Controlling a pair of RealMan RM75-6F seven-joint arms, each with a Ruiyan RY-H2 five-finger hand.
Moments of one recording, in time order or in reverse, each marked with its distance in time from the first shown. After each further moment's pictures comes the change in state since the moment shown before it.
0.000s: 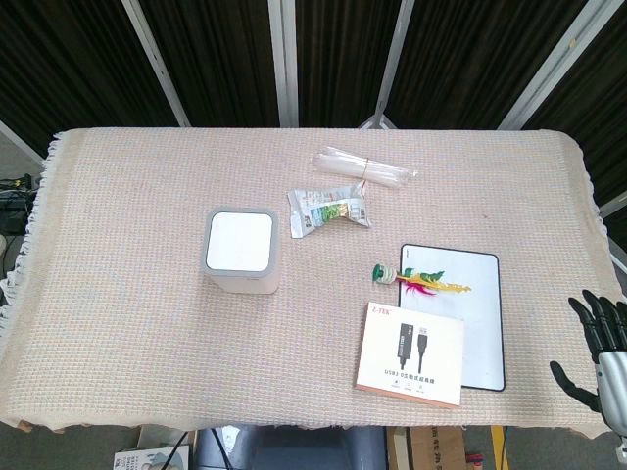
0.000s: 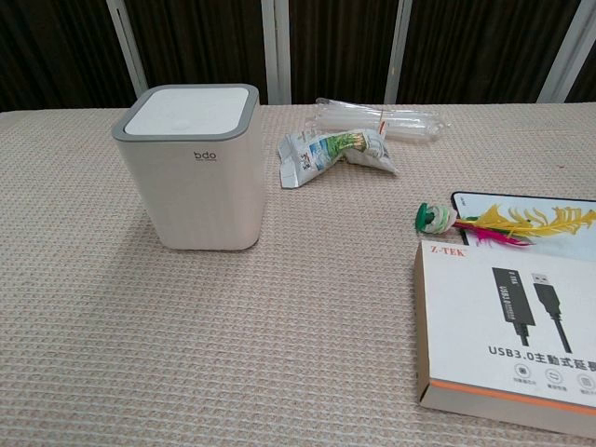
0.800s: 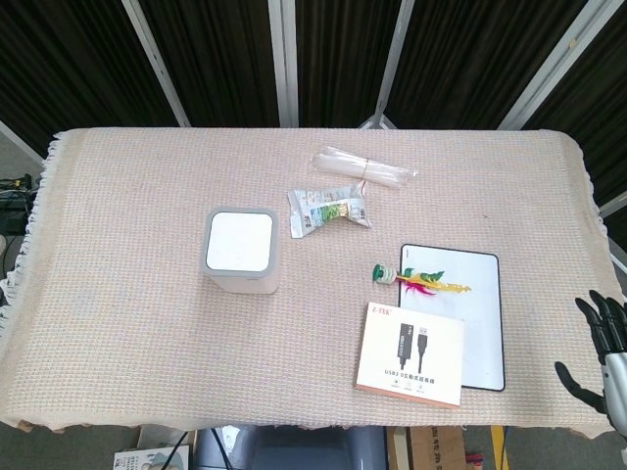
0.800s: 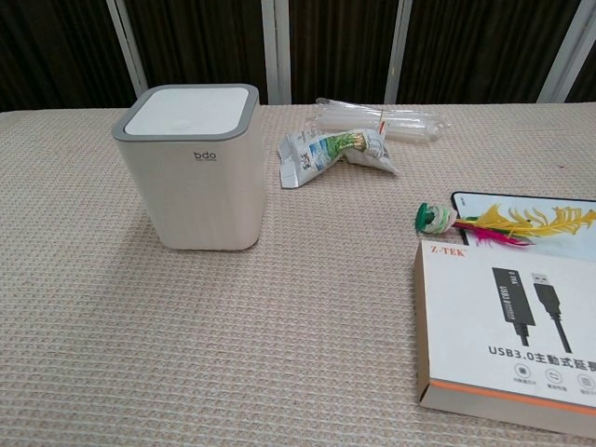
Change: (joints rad) left arm 0.000 -0.002 0.004 -0.007 0.013 0.001 0.019; right arm -0.009 0.013 0.001 -0.007 0.007 0.013 0.015
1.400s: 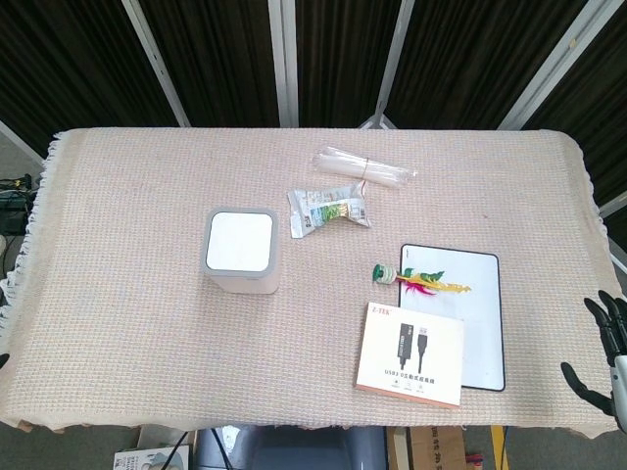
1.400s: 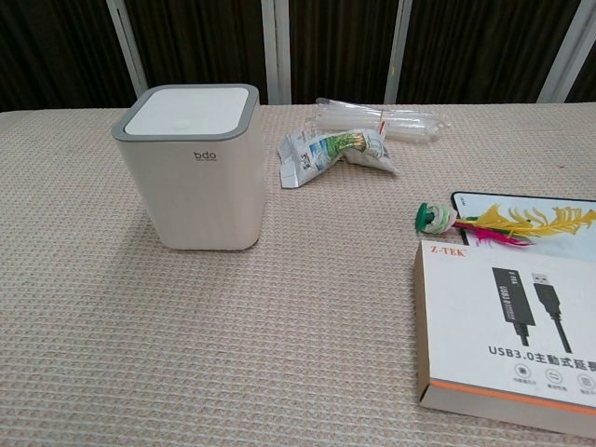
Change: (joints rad) left arm -0.065 0.029 -0.027 -0.010 0.039 -0.043 -0.039; right arm -0.007 0.012 0.001 0.001 0.002 0.010 0.025
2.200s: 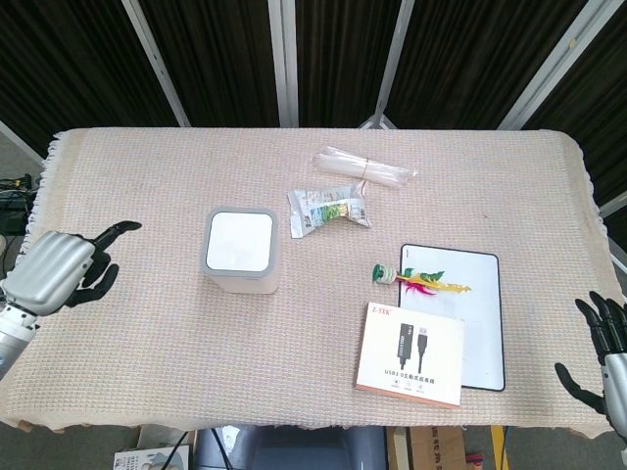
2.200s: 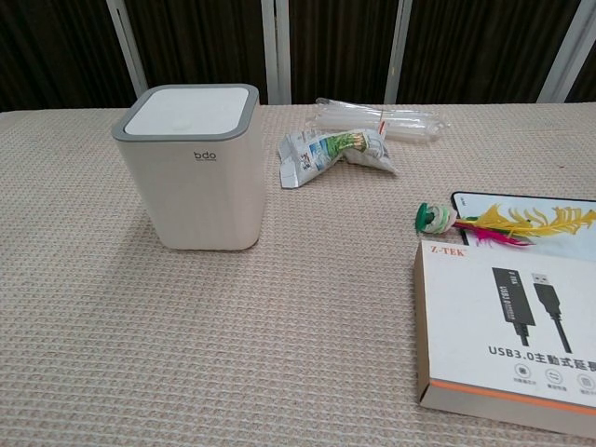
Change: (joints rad) left arm -0.482 0.246 -0.186 -0.332 -0.153 -0.614 0.137; right arm 0.006 -0.008 -0.003 -0.011 0.005 -0.022 -0.037
